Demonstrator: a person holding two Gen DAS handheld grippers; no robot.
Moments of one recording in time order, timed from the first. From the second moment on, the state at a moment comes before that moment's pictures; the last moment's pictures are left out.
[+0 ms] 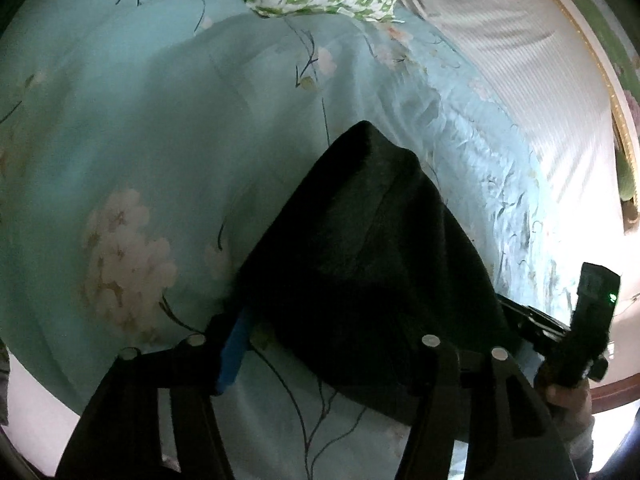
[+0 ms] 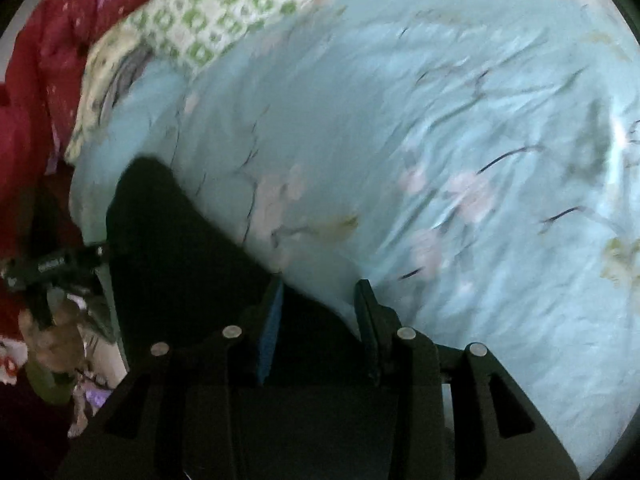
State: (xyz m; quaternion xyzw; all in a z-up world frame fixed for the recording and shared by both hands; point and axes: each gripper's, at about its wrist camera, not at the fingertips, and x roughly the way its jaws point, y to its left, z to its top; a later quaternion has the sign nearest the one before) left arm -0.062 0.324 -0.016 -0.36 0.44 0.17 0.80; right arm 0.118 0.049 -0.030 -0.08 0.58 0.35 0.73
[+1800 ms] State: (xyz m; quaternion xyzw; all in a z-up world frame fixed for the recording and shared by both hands) left arm -0.060 0.291 0.061 -0.16 0.37 0.19 0.90; right arm 0.068 -0.036 0.065 -0.05 0.40 0.23 0.89
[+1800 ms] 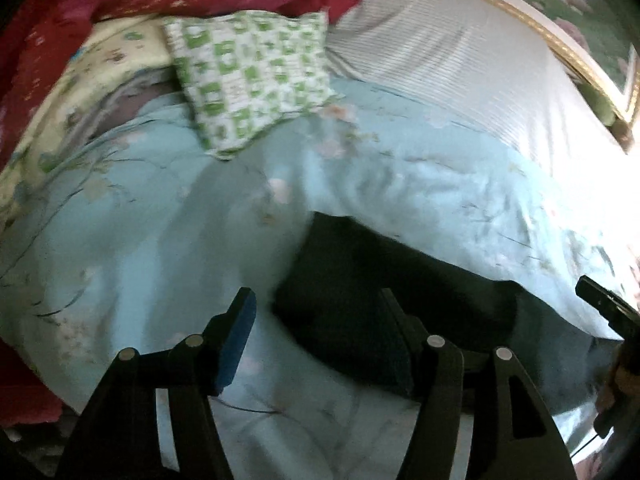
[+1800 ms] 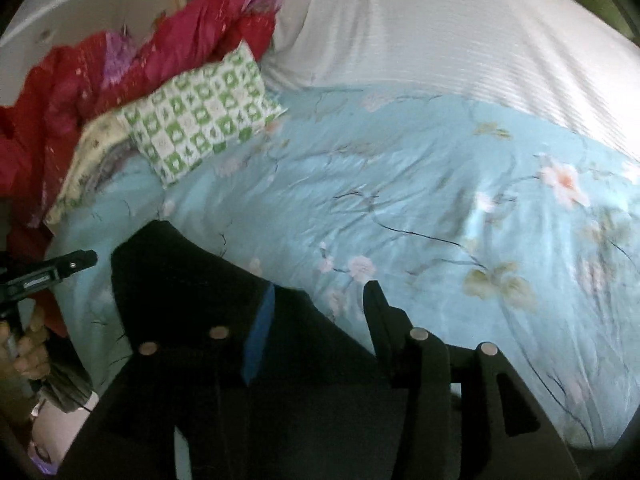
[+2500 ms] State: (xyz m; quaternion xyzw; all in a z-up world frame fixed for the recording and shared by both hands) left arm 0.047 0.077 0.047 -0.04 0.45 -0.06 0.89; right arm -0.036 -0.231 0.076 0.08 0.42 0.06 0.90
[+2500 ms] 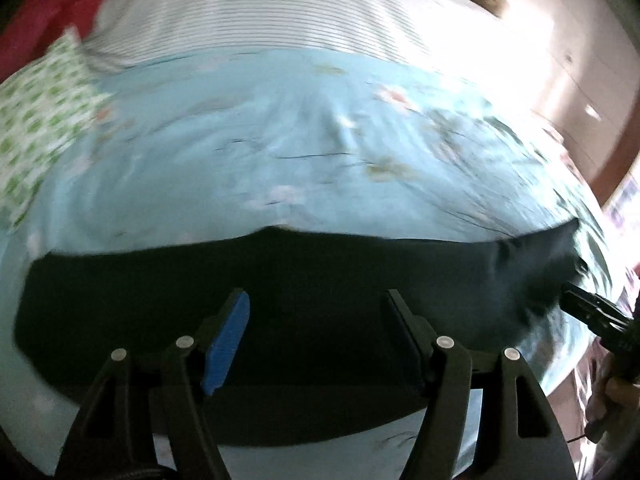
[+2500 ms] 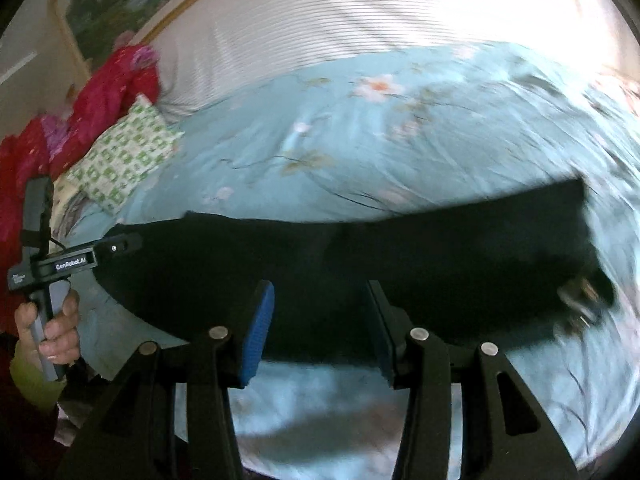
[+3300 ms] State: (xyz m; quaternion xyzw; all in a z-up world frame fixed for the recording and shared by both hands) left arm 0.164 -0.152 0.031 0.06 0.52 -0.36 0.77; right arm -0.065 -0.349 0.063 0.26 0.38 -0.06 0.88
